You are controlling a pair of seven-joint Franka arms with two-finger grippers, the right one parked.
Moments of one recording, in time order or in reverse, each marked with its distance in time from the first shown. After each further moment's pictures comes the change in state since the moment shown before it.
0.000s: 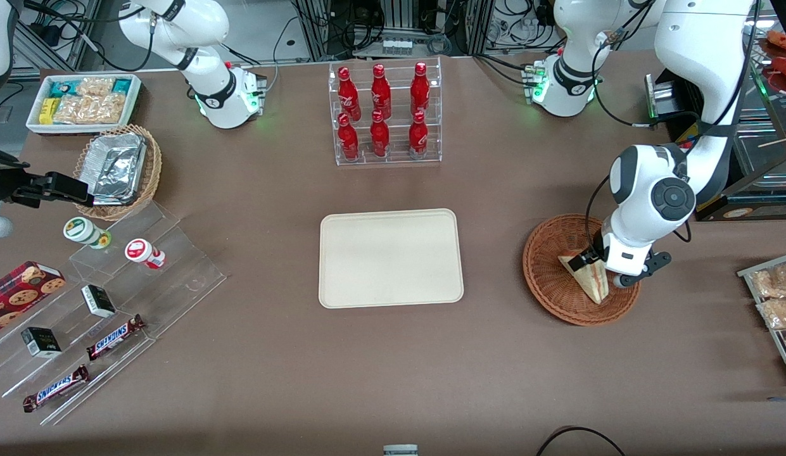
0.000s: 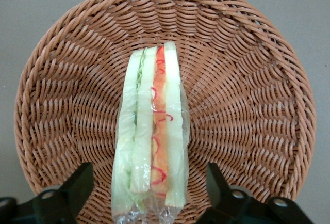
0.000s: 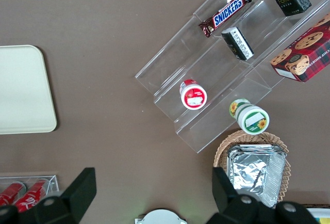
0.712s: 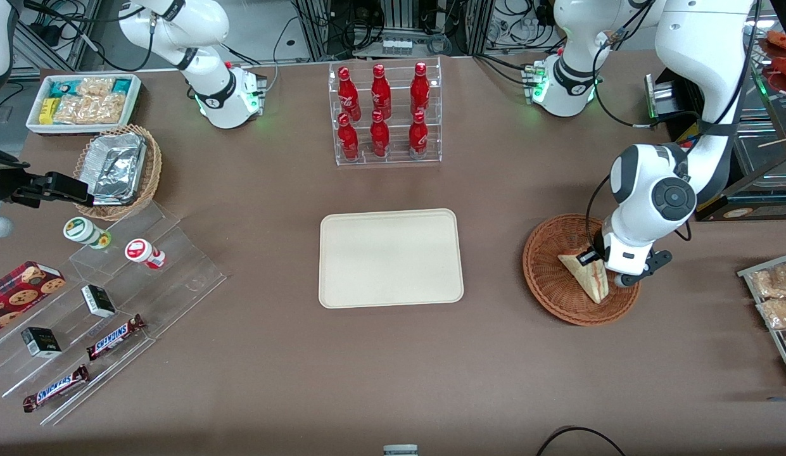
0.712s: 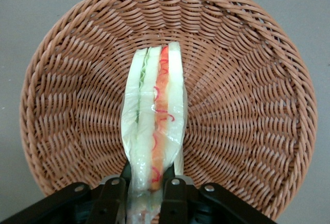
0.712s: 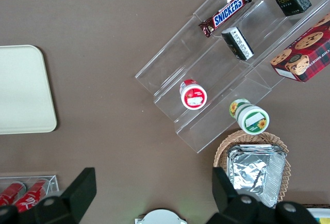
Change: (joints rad) arm -0.003 -0.009 -0.003 0.025 0.000 -0.068 -0.013
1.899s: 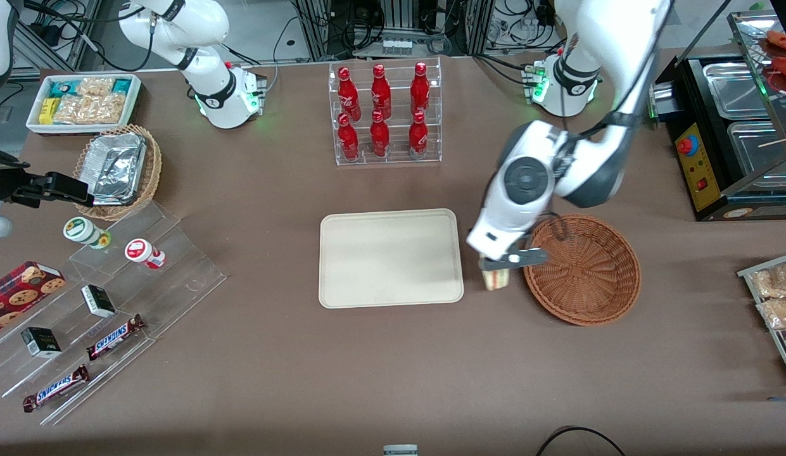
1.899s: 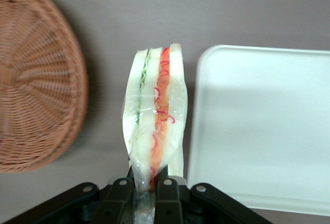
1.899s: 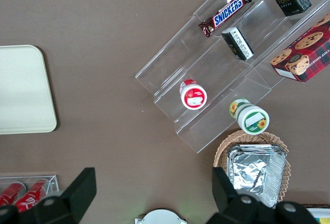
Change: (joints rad) arm -0.444 0.132 -0.016 0.401 -0.003 -0.318 -0.019
